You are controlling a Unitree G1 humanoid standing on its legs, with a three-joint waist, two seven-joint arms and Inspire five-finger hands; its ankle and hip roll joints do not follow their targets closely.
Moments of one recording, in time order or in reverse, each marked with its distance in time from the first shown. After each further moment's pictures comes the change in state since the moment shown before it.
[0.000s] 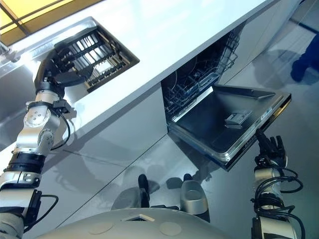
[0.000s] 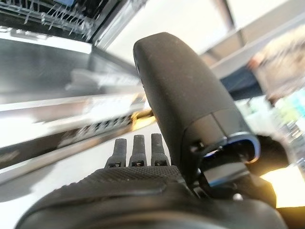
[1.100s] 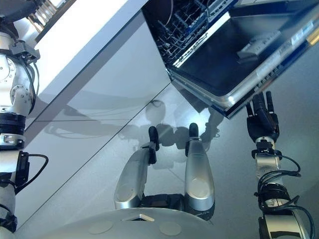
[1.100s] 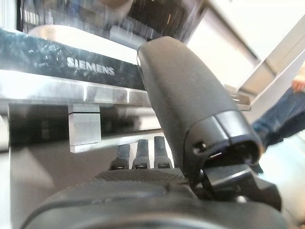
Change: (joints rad) left arm -0.268 0.120 -0.038 0.098 -0.034 -0.186 0.121; right arm 0.046 -0.029 0.211 -0.476 0.343 0.053 0.527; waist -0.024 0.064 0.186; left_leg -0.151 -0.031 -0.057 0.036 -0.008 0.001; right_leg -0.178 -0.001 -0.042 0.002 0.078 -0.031
